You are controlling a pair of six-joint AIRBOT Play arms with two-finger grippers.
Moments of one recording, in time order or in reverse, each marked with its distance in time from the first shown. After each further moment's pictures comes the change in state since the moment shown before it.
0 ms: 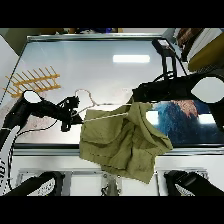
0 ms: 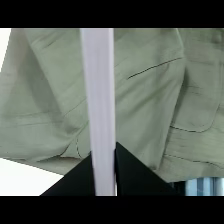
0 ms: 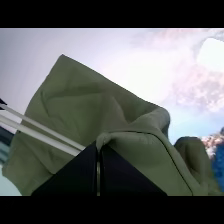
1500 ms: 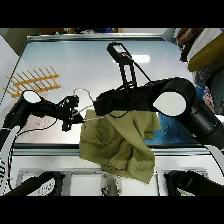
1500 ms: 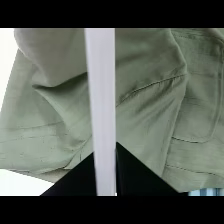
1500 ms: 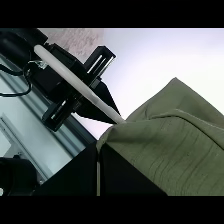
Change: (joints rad) left arm 0.000 0.000 0.000 -0.045 0.002 0.020; right arm 0.288 -0.114 0.038 0.163 -0.245 -0.005
